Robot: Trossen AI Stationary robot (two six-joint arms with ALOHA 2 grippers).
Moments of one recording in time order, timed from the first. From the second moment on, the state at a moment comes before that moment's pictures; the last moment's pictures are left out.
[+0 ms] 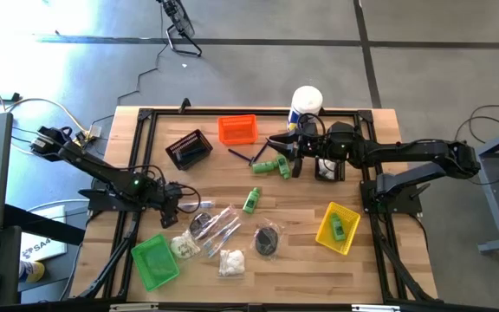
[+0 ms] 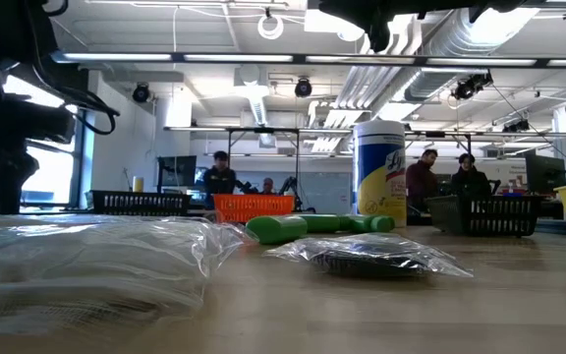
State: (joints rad) left arm -0.39 0.93 0.36 -0.65 -0.17 -0.82; right arm -0.15 1.20 0.82 0.41 0.00 0.13
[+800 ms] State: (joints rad) left arm -0.39 0.93 0.33 -0.65 -0.19 -0.82; right arm -0.15 1.20 0.82 0.41 0.05 0.13
